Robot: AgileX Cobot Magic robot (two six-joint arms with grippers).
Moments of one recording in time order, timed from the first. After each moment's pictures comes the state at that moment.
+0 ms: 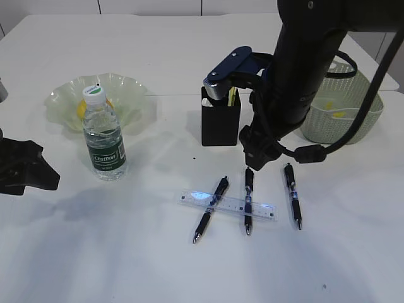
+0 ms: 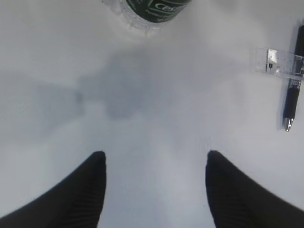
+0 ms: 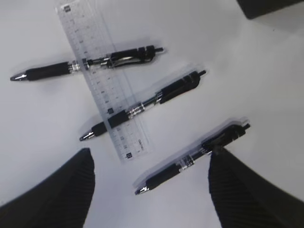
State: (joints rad) left arm -0.11 1.45 -0.80 -0.55 0.64 0.30; right arm 0.48 1.85 -1.49 -0.06 1.06 -0.43
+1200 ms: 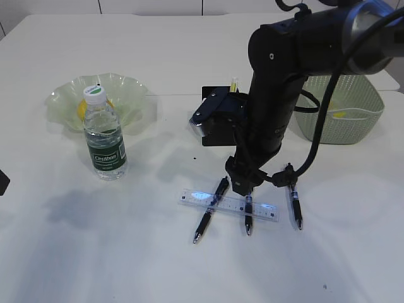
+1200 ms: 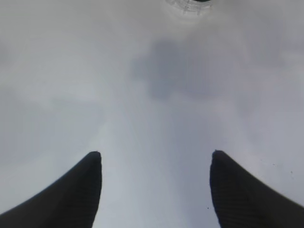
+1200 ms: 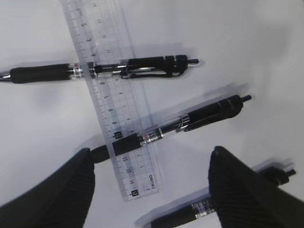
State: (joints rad) left arm -0.11 1.27 -0.80 -0.16 0.75 0.19; right arm 0.48 2.01 -1.50 -0.02 0.99 -0.56
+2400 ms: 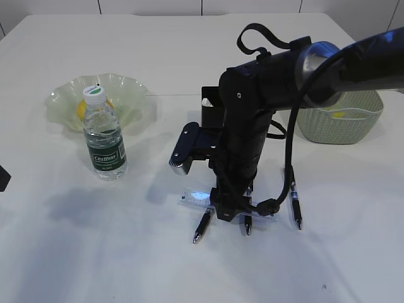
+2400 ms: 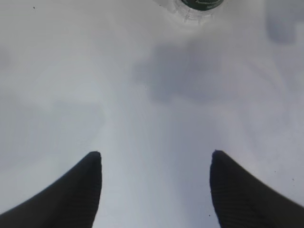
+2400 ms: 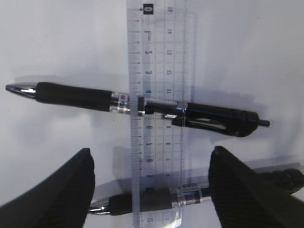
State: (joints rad) left arm -0.11 1.27 -0.80 -0.16 0.73 0.19; right arm 0.54 2.12 -1.50 0.01 0.92 -0.74
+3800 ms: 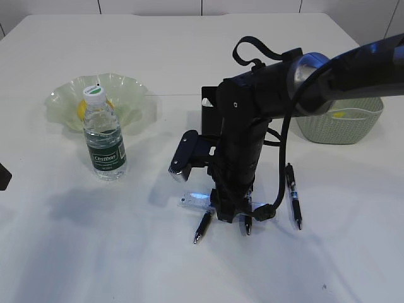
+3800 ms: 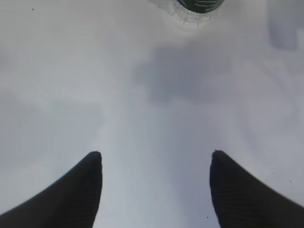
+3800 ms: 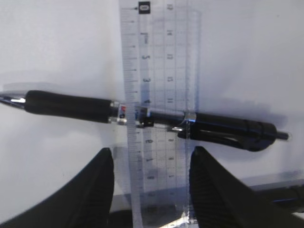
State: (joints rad) left arm -0.11 1.27 -0.80 -0.17 0.72 0.19; right arm 0.54 2.16 -1.51 0.01 0.90 -0.75
